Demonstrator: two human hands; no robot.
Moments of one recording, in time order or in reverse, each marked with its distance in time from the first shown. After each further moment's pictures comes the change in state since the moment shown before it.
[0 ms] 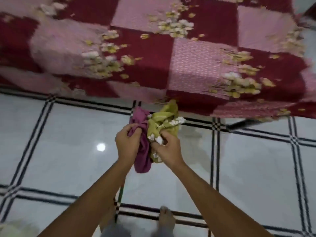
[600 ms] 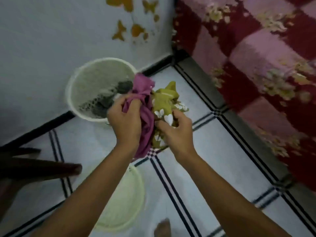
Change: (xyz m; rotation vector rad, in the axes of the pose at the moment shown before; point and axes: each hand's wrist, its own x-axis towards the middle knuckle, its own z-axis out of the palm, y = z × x) left_hand 0.073 -0.032 -0.723 -0.427 0.984 0.175; right_hand -0.178 -0.283 0.662 0.103 -0.730 -0.277
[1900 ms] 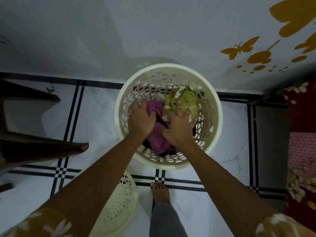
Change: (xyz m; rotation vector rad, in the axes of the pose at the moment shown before) left_hand 0.329 -0.209 -0.095 0.690 0.002 -0.499; right_hand 0.283 0.110 0.294 -1.324 -0.873 -0.148
